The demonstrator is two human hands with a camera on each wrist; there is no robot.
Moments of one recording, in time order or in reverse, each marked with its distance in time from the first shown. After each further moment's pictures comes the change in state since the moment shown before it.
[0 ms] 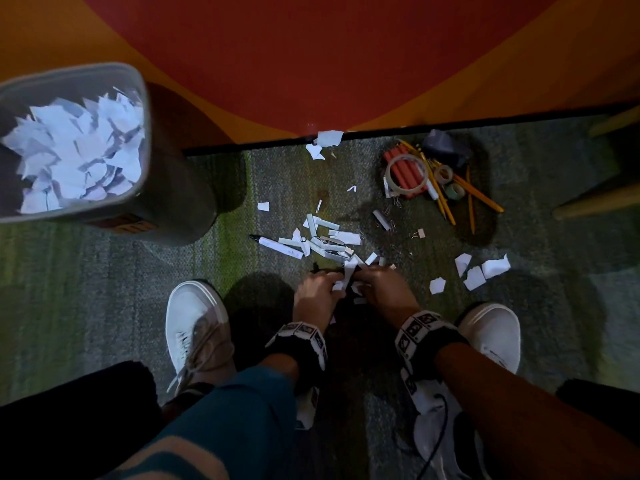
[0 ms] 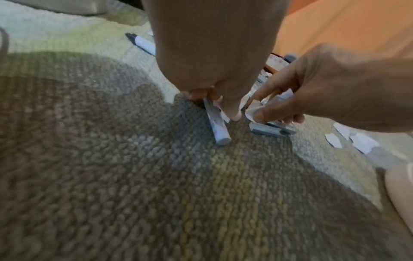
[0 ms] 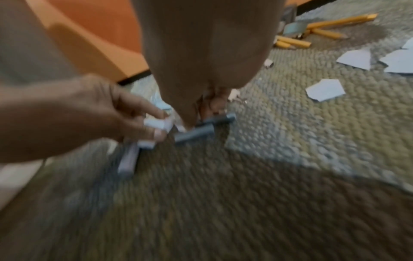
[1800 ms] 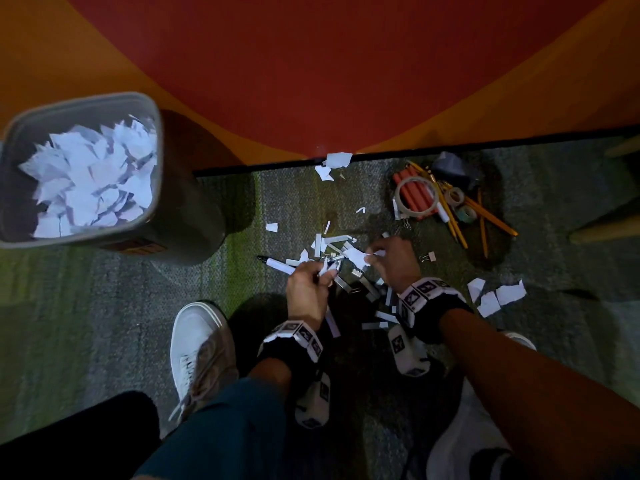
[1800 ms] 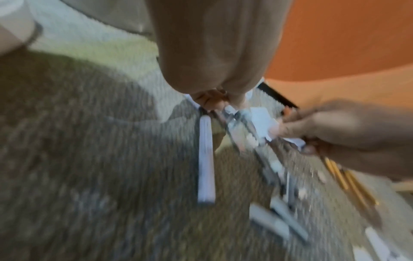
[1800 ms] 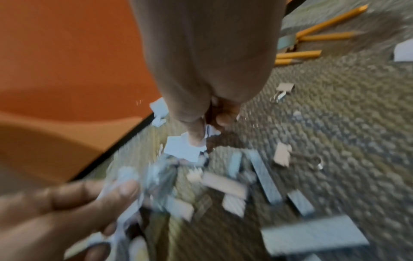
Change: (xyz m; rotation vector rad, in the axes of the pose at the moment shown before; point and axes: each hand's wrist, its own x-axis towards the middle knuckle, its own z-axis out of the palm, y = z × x) left_hand 0.042 -0.011 -0.026 -0.477 0.365 -0.198; right_hand 0.081 0.002 -0.045 0.219 0.215 0.236
